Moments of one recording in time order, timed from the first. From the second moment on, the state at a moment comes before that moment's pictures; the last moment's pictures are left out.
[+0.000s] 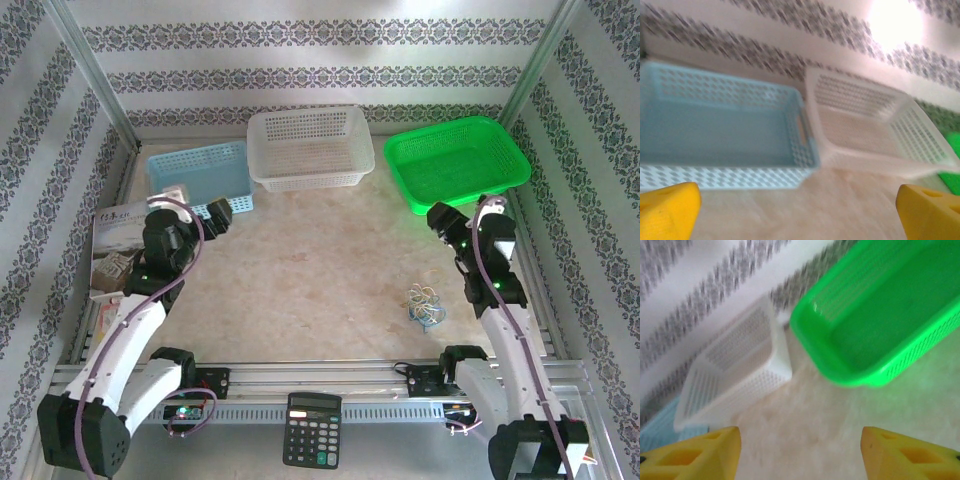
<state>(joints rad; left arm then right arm) -0.15 0.88 0.64 -0.08 -0.02 -0.42 -0.02 0.79 0.64 -0.26 -0.21 0.63</state>
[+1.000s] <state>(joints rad) -0.56 1.24 0.72 -0.11 0.06 -0.59 0.38 0.99 0.70 -0.89 0.20 0.58</state>
